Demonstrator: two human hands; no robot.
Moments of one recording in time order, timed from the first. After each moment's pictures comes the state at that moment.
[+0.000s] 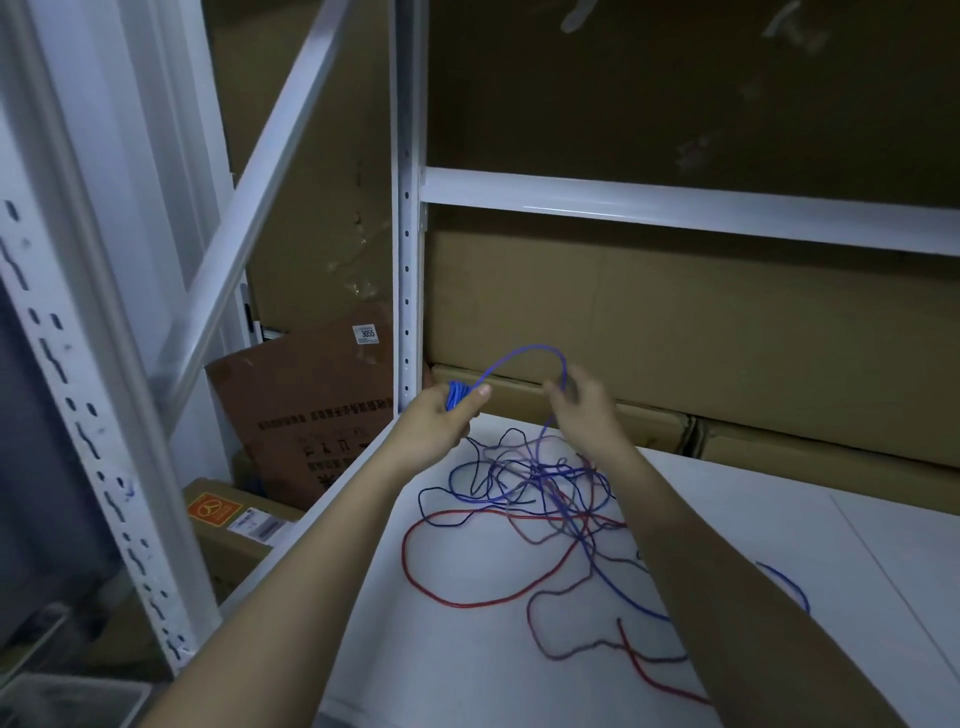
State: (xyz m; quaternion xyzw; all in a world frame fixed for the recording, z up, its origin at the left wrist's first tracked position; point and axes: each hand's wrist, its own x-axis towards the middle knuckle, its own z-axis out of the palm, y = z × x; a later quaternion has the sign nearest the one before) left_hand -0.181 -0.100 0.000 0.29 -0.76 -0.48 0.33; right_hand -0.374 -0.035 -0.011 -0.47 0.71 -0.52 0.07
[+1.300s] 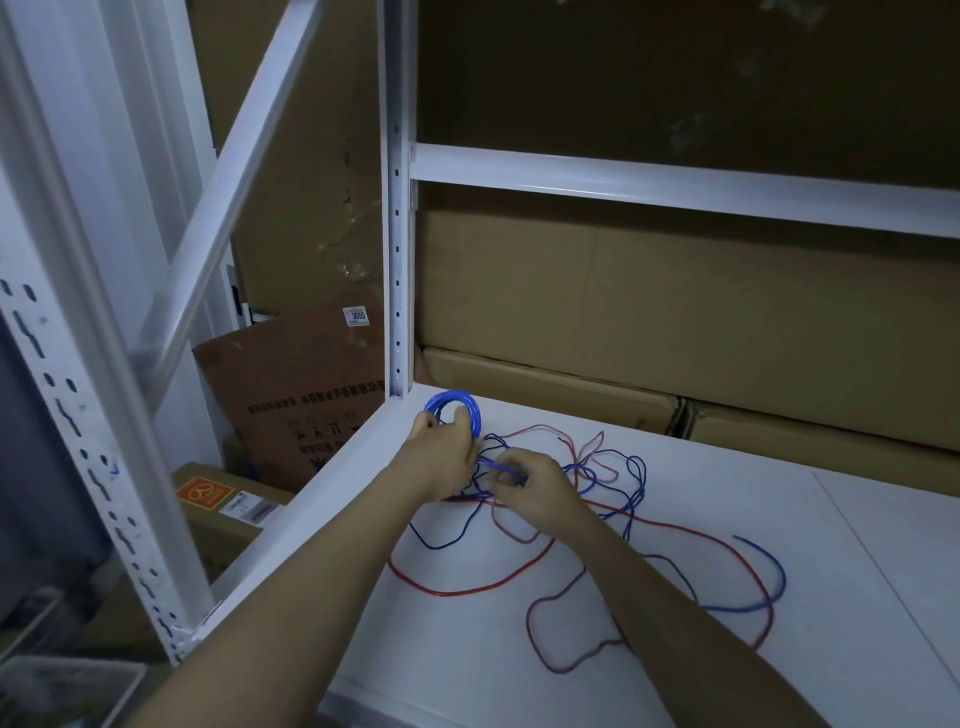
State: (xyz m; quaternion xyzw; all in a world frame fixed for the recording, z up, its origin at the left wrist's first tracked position) left_hand -0.198 -0.099 -0.055 0.32 -0.92 -0.14 0.17; right_hand -0.331 -0.004 -0.094 -0.55 0.70 -0.41 0.19
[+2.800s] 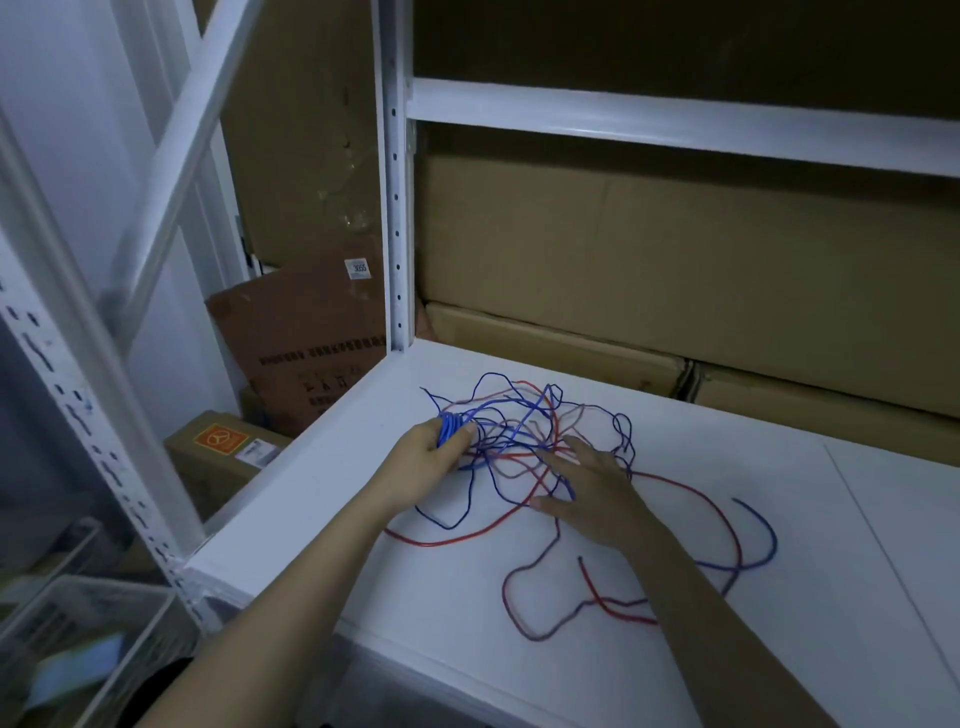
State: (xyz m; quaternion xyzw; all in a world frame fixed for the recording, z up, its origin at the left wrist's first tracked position) left_hand -0.181 -0.051 -0.089 0.33 -0.76 -0.47 0.29; right_hand -0.389 0.066 -0.122 -0.58 0.80 -0.13 0.11
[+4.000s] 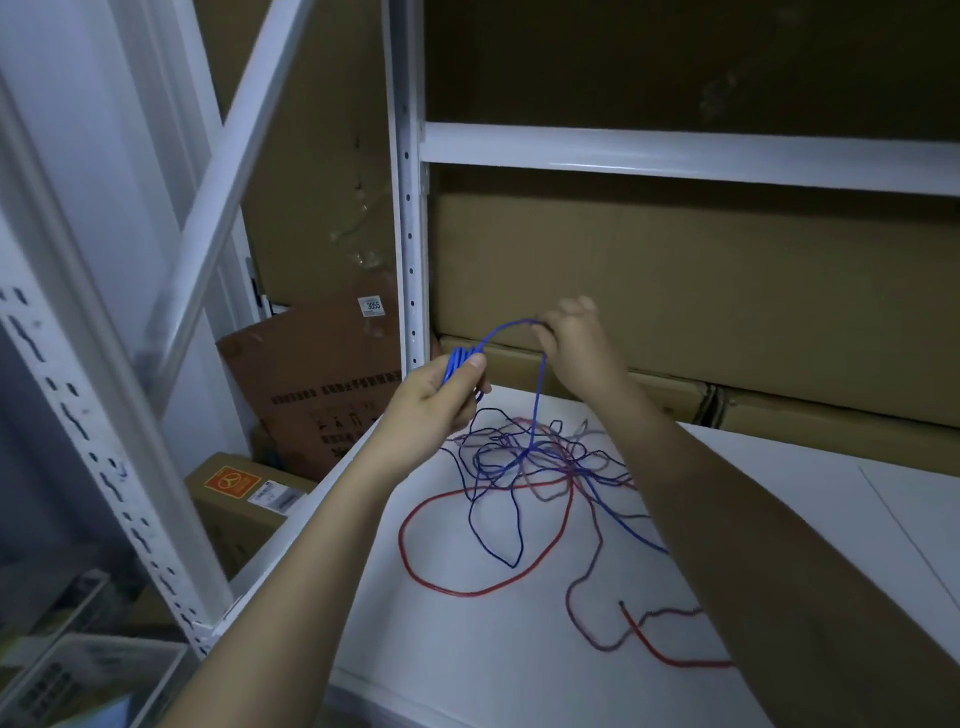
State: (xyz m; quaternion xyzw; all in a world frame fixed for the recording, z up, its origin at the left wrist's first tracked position) left_hand -0.163 -0.076 0.002 0.20 -0.74 -0.51 0.39; right_hand -0.380 -0.063 0.018 -0.60 0.72 -0.29 -0.20
